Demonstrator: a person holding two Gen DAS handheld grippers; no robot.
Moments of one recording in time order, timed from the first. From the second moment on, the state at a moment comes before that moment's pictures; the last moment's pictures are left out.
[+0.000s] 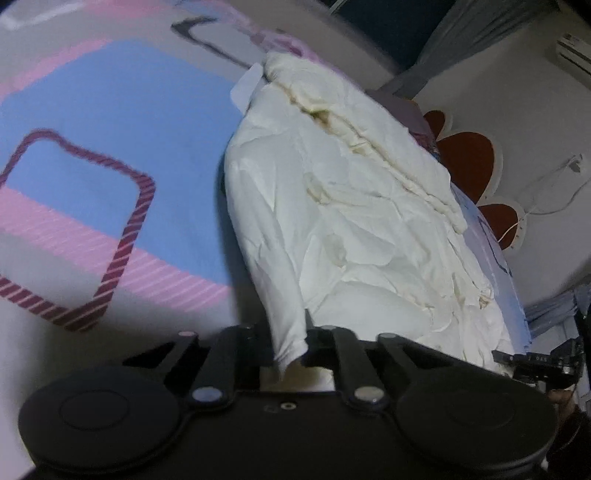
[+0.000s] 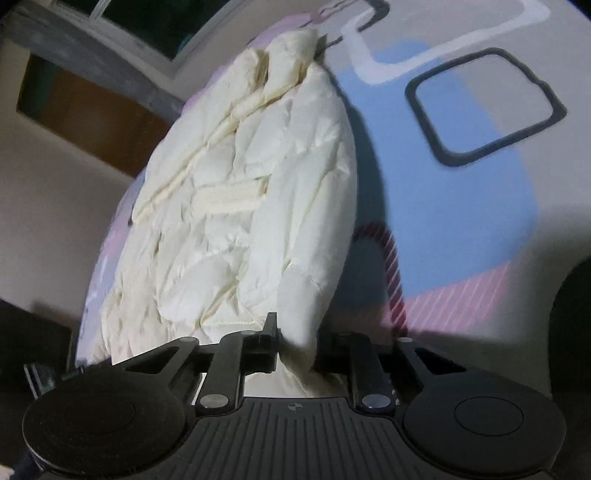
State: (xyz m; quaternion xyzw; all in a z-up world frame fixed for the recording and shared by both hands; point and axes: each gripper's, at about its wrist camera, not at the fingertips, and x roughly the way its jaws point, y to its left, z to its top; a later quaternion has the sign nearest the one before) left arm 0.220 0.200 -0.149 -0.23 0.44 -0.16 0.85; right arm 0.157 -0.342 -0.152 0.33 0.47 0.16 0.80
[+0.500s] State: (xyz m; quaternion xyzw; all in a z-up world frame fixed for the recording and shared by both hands) left arm 0.297 0.195 -0.022 -0.32 0.25 -0.21 0.89; right arm 0.240 -0.400 -0.039 0.51 0.27 0.19 0.79
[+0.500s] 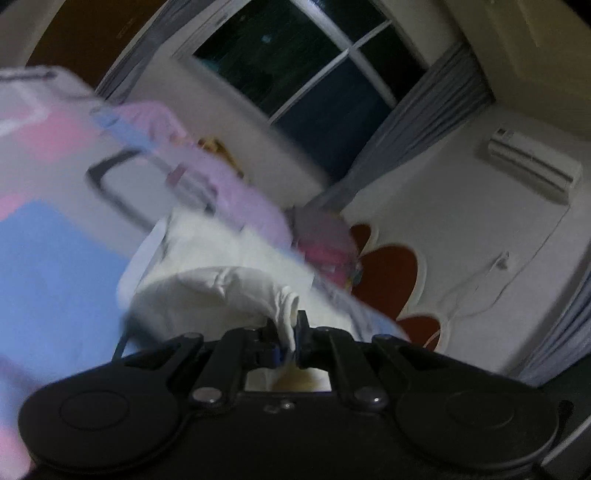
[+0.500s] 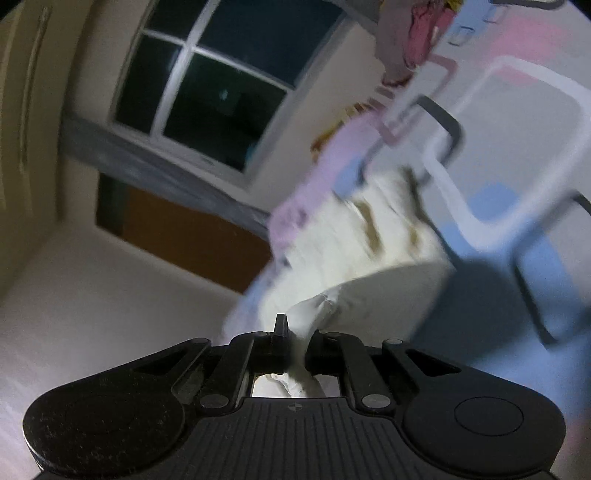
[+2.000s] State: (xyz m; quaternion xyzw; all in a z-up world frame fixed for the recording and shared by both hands) left arm 0.682 0.171 -0.115 -0.21 0.44 -0.22 0.85; right arm 0.613 -0.355 -0.133 0.18 0.43 0.11 0.88
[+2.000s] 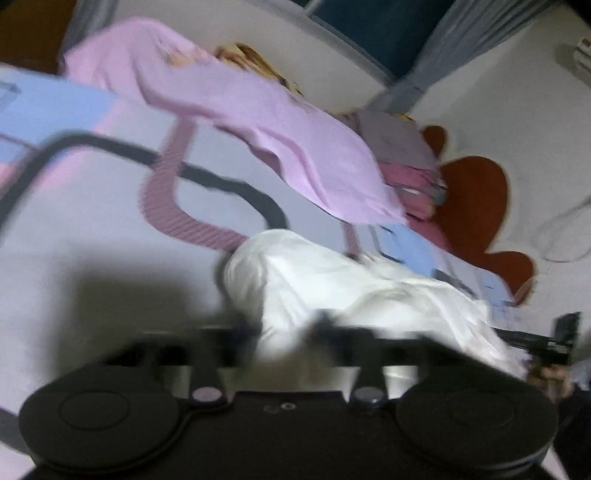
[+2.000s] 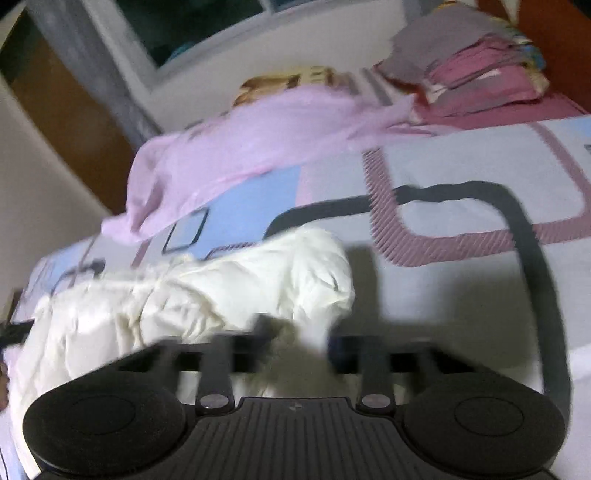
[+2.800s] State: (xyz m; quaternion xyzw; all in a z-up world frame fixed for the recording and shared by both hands) left arm 0.655 0.143 -0.077 -0.08 0.32 -0.07 0.94; right arm 0.567 -0.373 -0.100 0.13 0.29 -0.05 0.95
